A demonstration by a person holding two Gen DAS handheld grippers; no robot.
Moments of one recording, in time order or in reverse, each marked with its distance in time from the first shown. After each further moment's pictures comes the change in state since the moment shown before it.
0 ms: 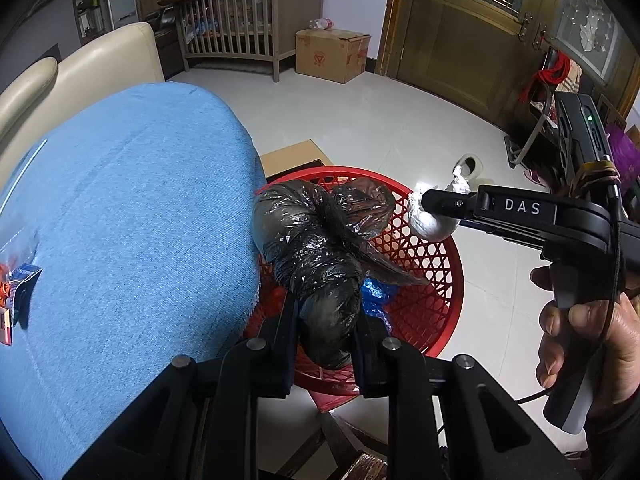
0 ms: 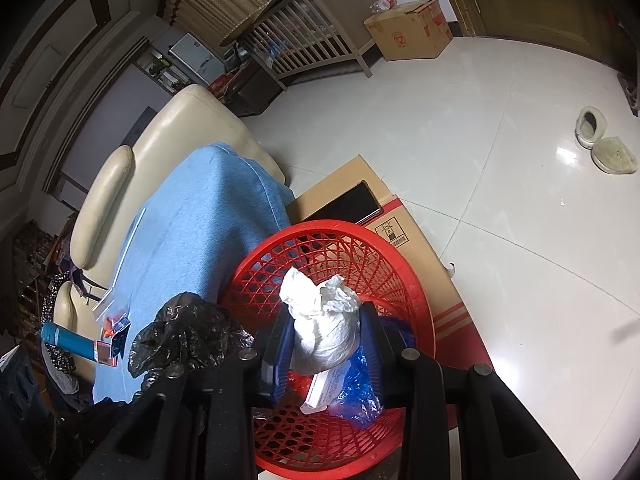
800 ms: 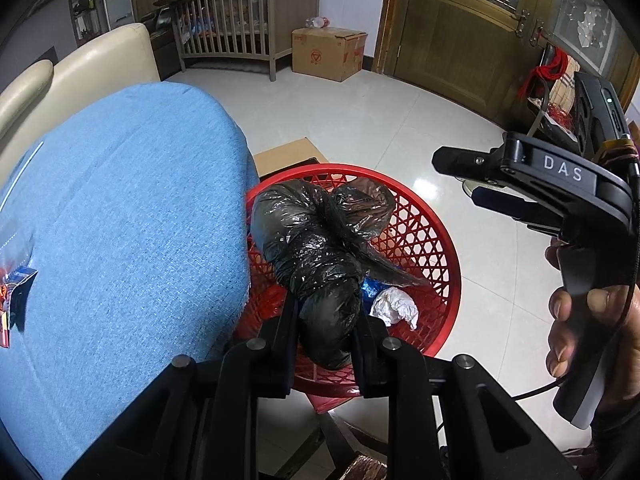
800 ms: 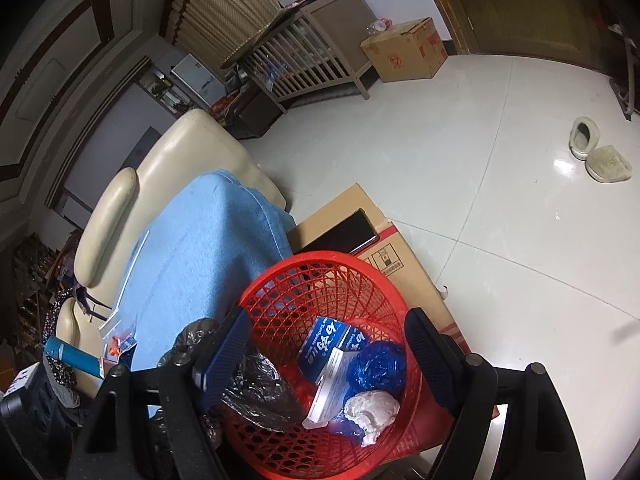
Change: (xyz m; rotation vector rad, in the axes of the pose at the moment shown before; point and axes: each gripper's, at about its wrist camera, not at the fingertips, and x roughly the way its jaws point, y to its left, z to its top) left arm 0.008 -0.003 -0.002 0.002 0.001 -0.001; right arm -0.020 -0.003 0.009 0.012 -0.093 0.001
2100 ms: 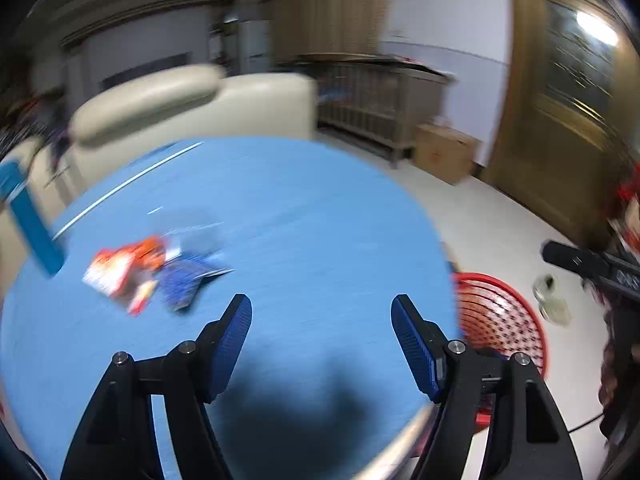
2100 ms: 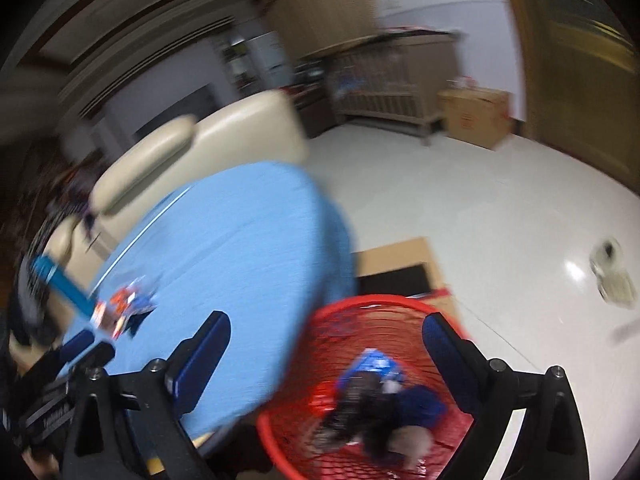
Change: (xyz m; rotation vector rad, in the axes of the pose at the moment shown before) left arm -0.114 0.152 -0.053 -0.350 -0.328 0.310; right arm 0.000 0.143 -0.007 -0.429 -0.035 0.023
